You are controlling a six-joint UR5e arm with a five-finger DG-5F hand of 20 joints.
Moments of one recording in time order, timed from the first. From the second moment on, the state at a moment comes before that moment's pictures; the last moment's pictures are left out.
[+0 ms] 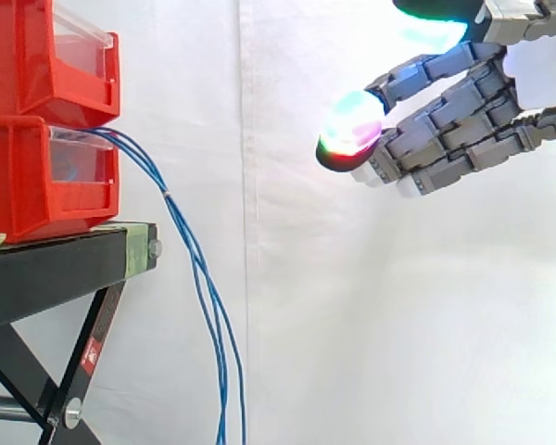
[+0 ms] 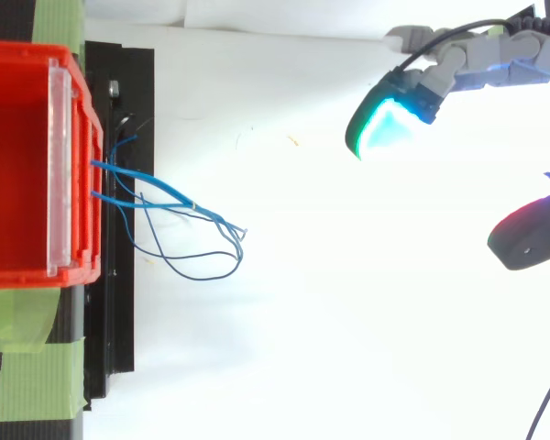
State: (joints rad) arm 0.20 -1.60 -1.89 -2.91 -1.12 -0.43
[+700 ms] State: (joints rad) arm 0.22 -1.68 -2.01 -2.71 -1.03 -0.47
